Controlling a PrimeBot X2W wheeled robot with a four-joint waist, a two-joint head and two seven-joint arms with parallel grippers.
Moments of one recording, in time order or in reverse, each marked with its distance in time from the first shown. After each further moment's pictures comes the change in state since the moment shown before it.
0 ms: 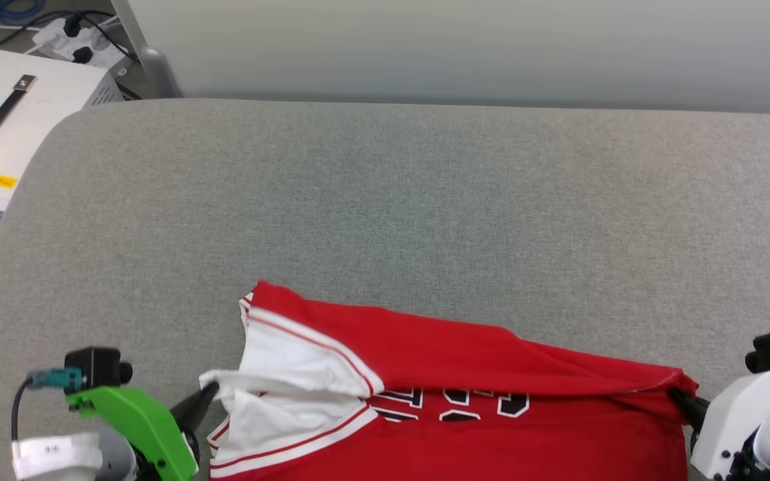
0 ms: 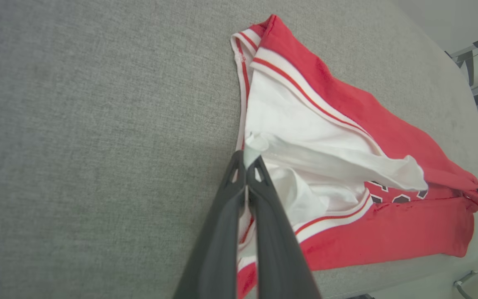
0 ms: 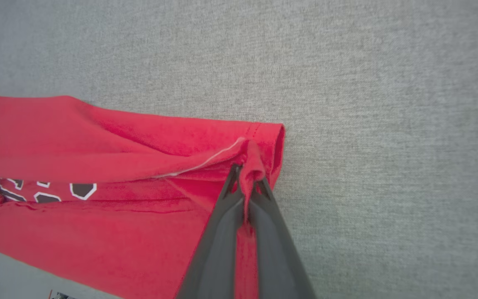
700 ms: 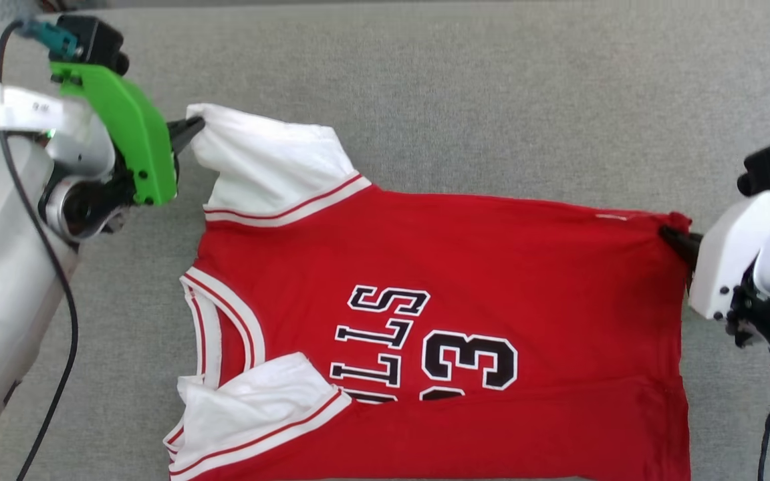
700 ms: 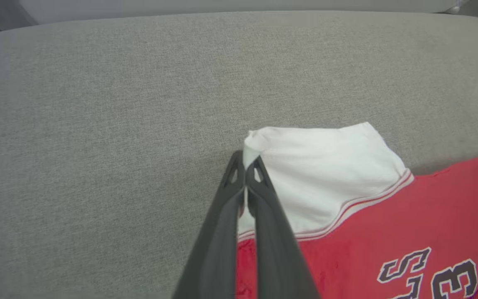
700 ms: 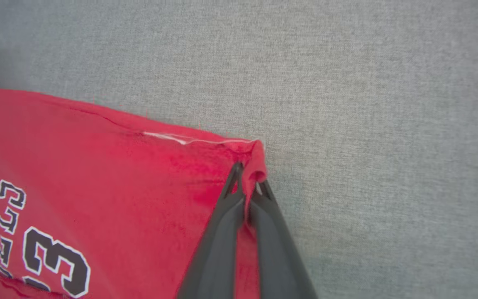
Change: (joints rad) left arm -0.825 -0.141 -0.100 0.472 0.222 -0.195 0.376; right arm -0.419 -0.066 0.103 0.018 -0.018 0.000 0.194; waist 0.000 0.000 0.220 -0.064
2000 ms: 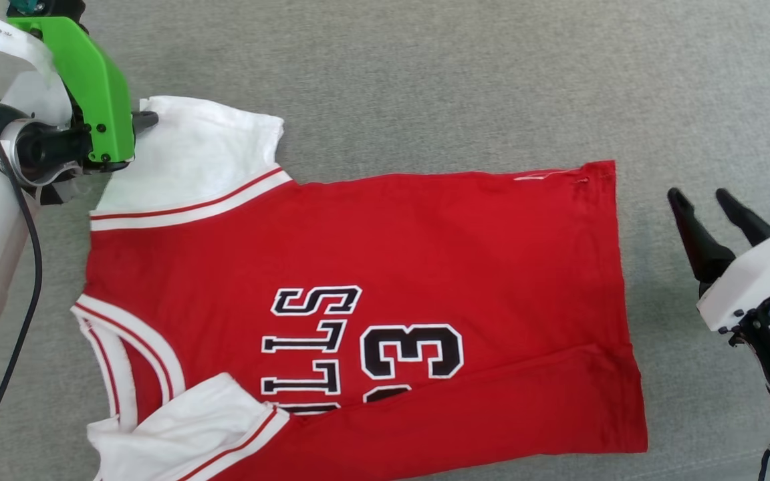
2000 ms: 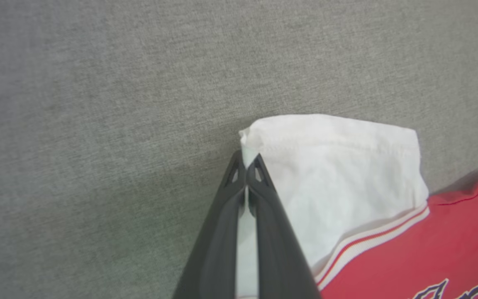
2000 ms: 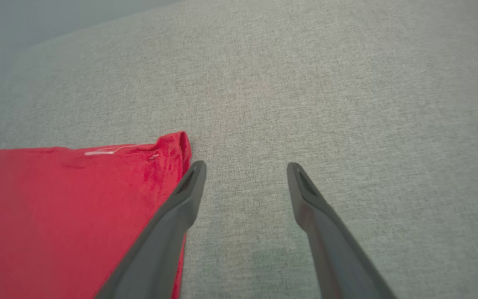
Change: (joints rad) left arm -0.127 0.003 0.011 0.132 0.013 0.016 0.262; right arm 0.137 0.059 -0.068 -0.117 -0.027 0.000 -0.447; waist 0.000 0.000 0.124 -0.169
